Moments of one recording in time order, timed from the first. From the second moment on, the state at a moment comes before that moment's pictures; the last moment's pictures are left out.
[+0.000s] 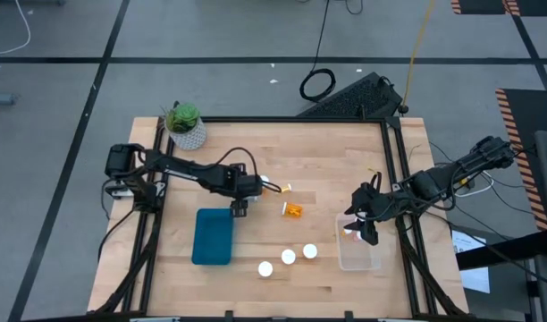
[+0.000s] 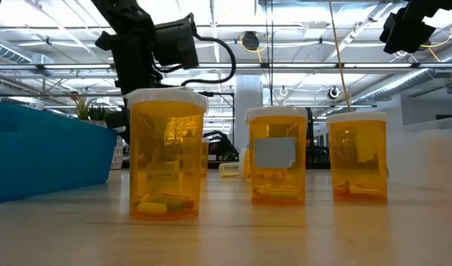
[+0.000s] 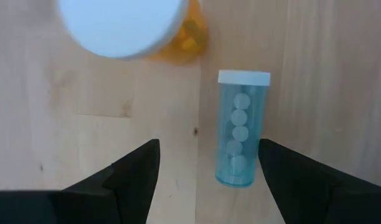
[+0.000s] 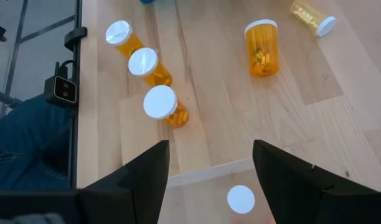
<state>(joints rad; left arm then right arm) 0.04 1.72 1.00 -0.60 -0.20 0.06 0.45 0.93 0.81 -0.73 0.16 0.69</state>
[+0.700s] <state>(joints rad) 0.05 1.76 1.00 -0.58 -0.14 0.09 0.45 0.93 0.81 -0.72 0.16 0.69</state>
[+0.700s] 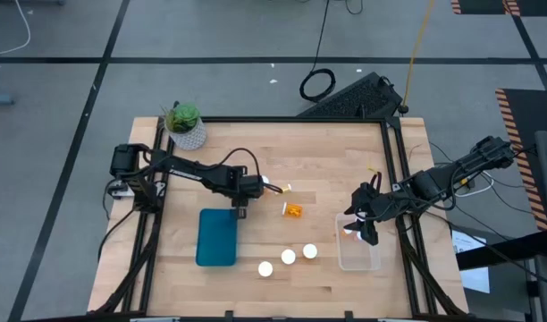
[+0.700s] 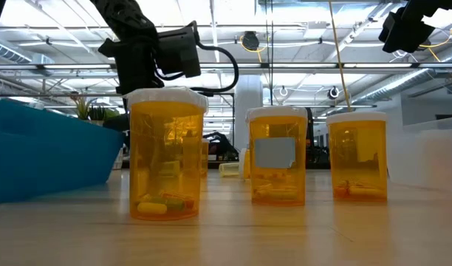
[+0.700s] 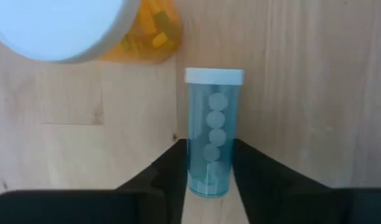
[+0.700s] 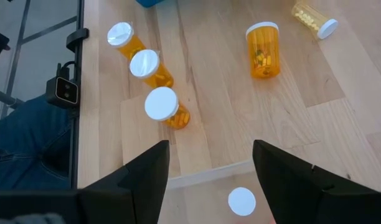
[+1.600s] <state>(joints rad) -0.02 1.53 1.00 -0.62 -0.12 0.07 0.45 0.93 0.81 -0.61 0.24 0.55</state>
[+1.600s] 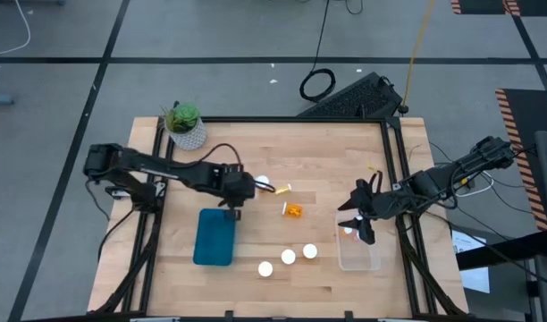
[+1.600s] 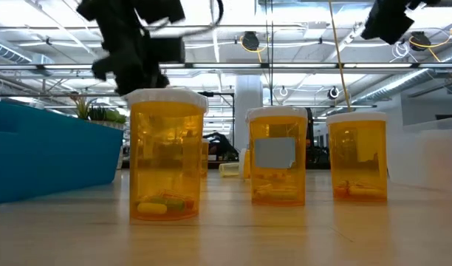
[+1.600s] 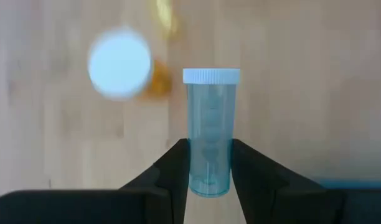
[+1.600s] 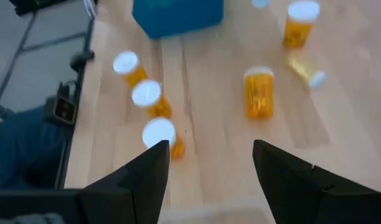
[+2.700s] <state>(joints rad) -0.16 1.72 1.00 0.58 -0.18 0.10 0.34 1.35 1.26 -0.57 0.43 0.16</state>
